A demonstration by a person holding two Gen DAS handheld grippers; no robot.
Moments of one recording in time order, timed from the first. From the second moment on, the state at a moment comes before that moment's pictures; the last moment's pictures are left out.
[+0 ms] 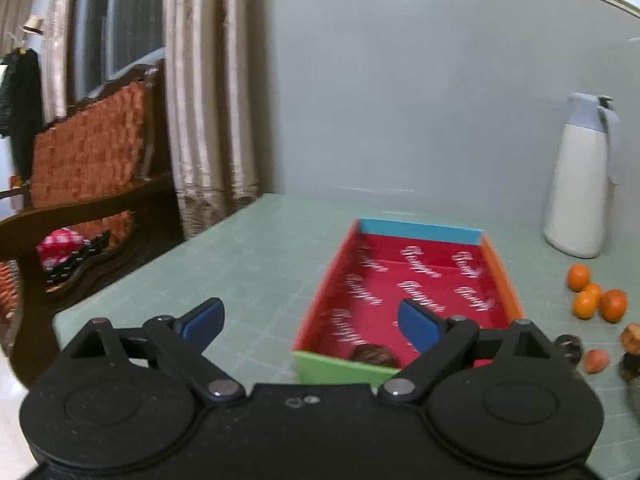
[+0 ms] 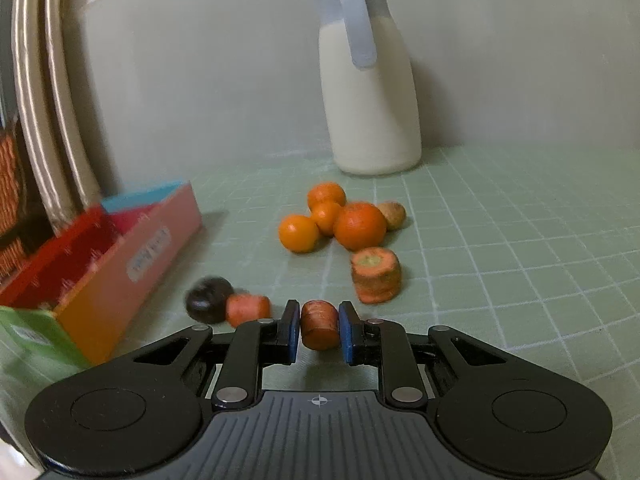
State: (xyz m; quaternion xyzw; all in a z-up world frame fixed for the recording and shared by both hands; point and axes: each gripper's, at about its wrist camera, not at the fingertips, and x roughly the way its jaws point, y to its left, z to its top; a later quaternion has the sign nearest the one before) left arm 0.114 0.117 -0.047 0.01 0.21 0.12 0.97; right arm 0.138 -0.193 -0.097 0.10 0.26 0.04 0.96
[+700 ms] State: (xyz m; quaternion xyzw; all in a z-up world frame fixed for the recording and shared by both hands) left arm 0.103 0.185 -0.055 -0.09 0.24 0.19 0.95; right arm 0.155 -0.036 -0.048 0.04 0.23 0.24 0.94
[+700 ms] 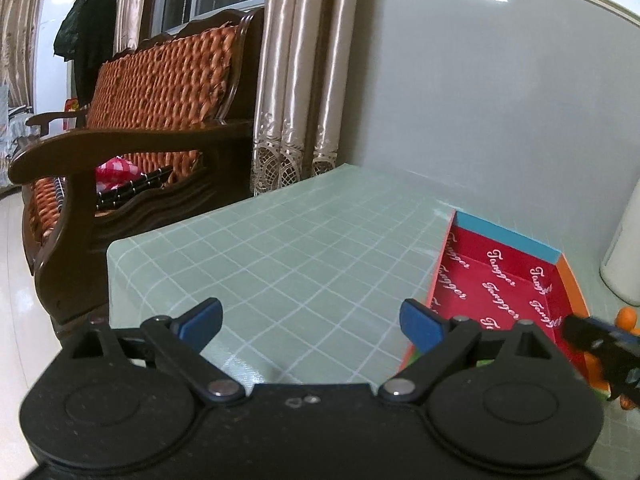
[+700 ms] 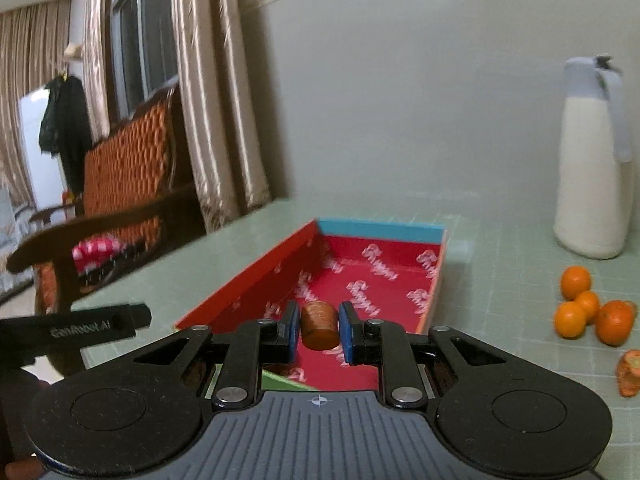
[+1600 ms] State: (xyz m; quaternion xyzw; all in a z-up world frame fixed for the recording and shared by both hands) left arm 0.097 0.025 -0.039 0.04 0.19 -0.03 0.98; right arm 0.106 -0.228 -0.062 0.06 0.12 -0.21 0.97
